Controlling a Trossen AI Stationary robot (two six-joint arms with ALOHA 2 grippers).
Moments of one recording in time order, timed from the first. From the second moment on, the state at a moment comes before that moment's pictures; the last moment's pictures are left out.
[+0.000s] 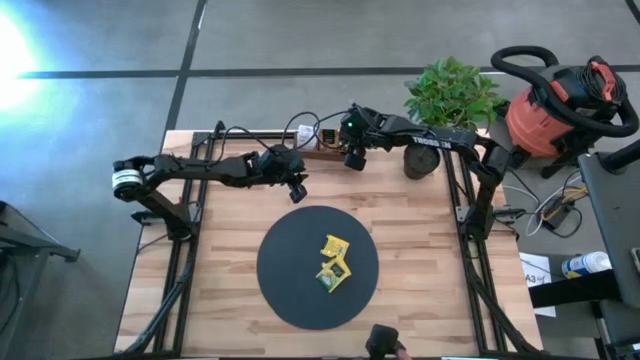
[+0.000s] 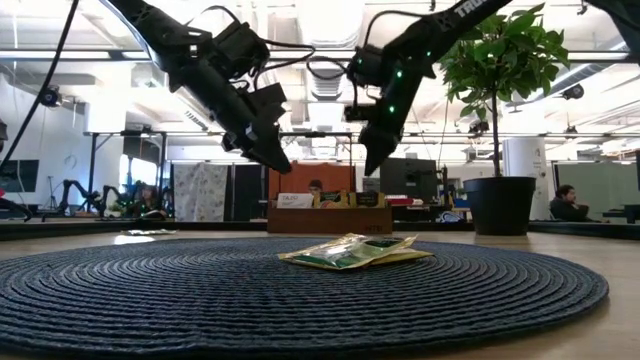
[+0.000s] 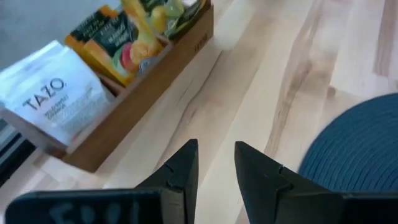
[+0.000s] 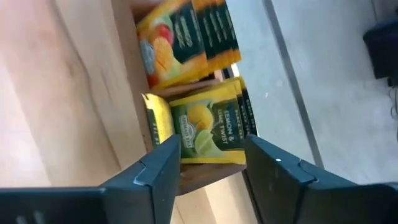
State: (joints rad) left arm 0.35 1.49 0.86 -0.02 -0.13 -0.05; right arm -0.52 1.85 1.45 -0.60 0.27 -0.31
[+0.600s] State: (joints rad) left arm 0.35 1.49 0.86 -0.05 -0.13 -0.07; right arm -0.48 1.92 1.45 -0.66 0.05 -0.29
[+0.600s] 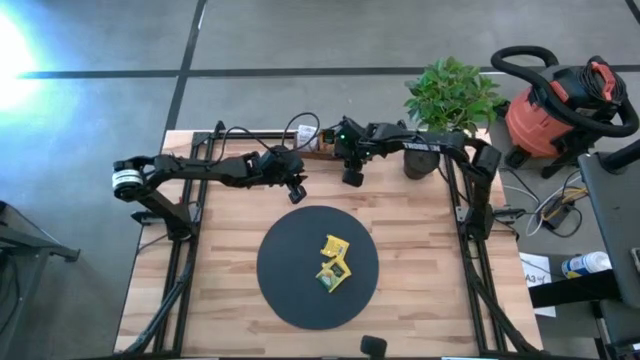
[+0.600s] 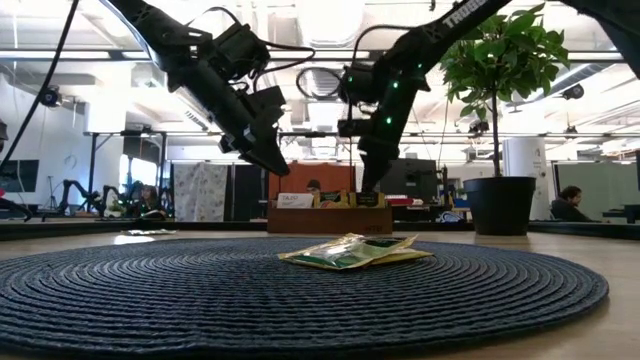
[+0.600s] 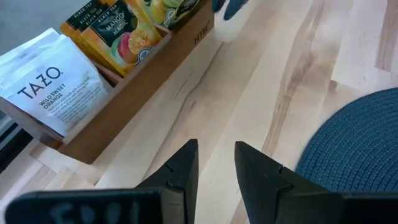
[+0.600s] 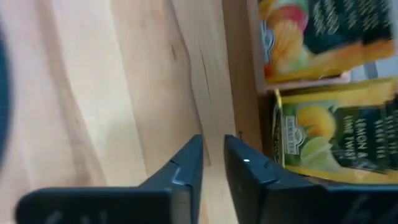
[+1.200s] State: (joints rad) left arm 0.35 1.49 0.86 -0.05 -0.13 -0.09; right arm -0.55 1.97 1.46 -0.59 0.35 -0.29
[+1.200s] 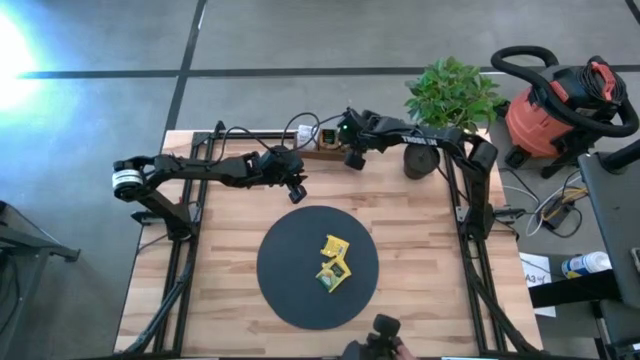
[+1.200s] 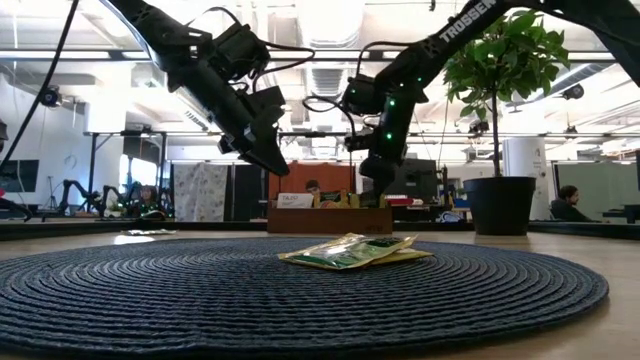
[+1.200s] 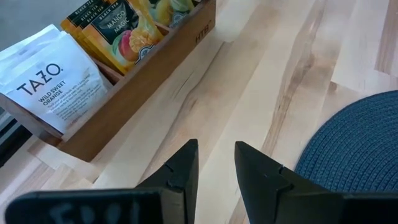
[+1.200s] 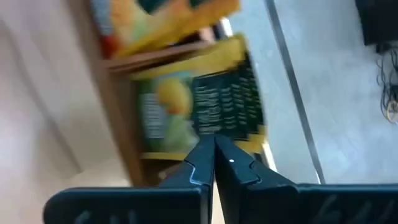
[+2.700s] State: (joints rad) left arm 0.84 1.49 0.73 -0.53 -0.26 -0.32; right arm -0.25 1.86 1.47 -0.59 0.03 0.07
